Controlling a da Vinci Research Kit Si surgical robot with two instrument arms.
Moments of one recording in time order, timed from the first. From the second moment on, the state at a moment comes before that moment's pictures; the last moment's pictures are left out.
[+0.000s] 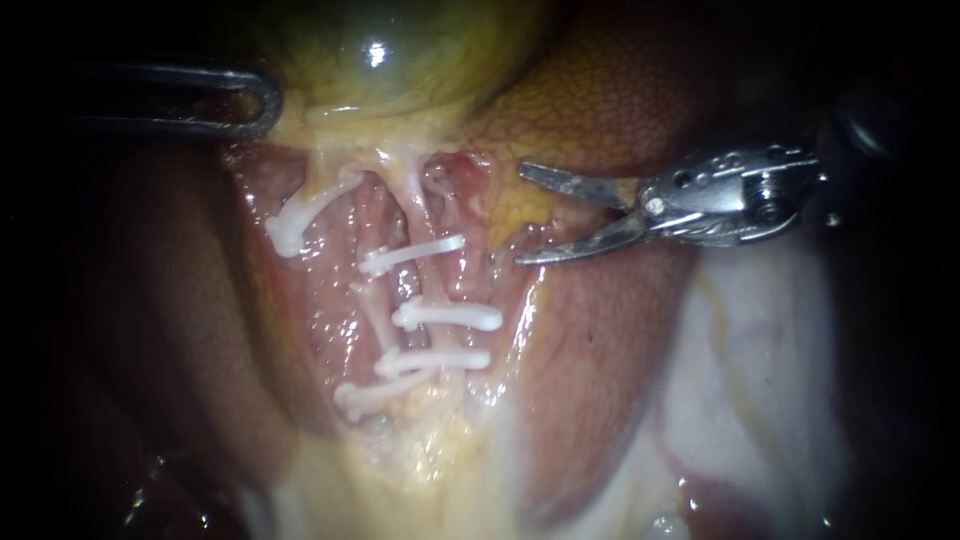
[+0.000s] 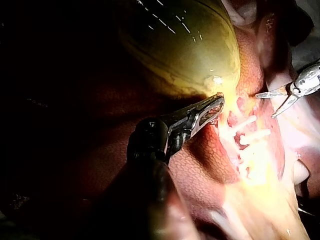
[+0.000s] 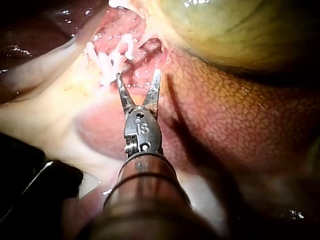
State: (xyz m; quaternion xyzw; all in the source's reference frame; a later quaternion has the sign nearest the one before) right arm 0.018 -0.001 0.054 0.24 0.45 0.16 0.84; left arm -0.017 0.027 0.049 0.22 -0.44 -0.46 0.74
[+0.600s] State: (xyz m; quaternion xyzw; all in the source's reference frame) right arm 0.022 -0.004 0.056 0.34 0.43 0.19 0.81; left arm -0.017 0.027 0.049 0.22 -0.44 -0.46 0.74
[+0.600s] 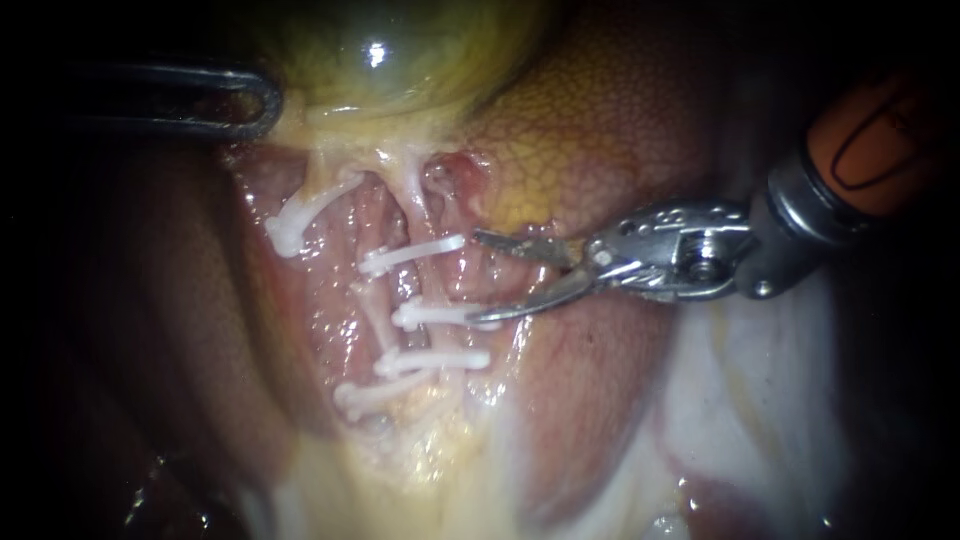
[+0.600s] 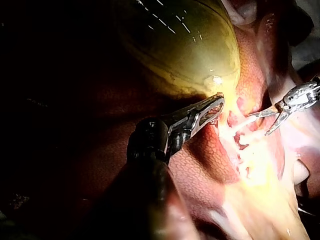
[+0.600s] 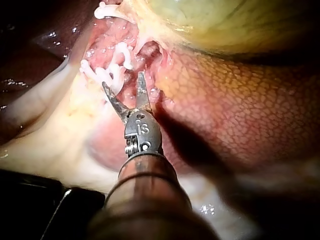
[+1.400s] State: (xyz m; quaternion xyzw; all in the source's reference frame) right arm 0.026 -0.004 0.058 0.42 0.50 0.14 0.75; left arm -0.017 0.027 0.049 0.22 -0.43 -0.46 0.74
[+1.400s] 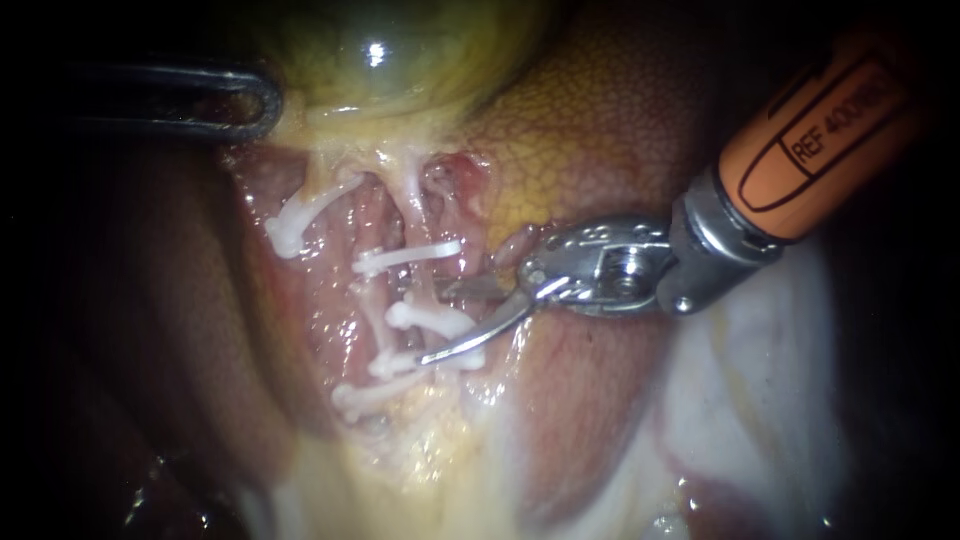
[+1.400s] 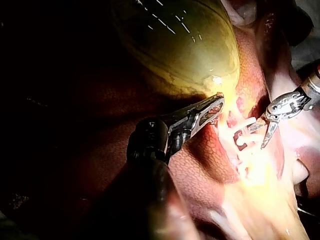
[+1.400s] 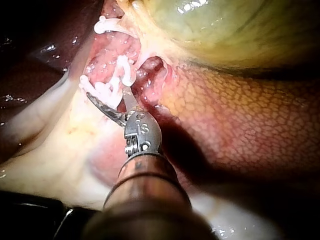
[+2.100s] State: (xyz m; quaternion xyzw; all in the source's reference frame) right arm 0.030 -0.004 0.060 0.46 0.59 0.13 0.65; left arm -0.017 0.027 0.049 0.22 -0.43 -0.46 0.74
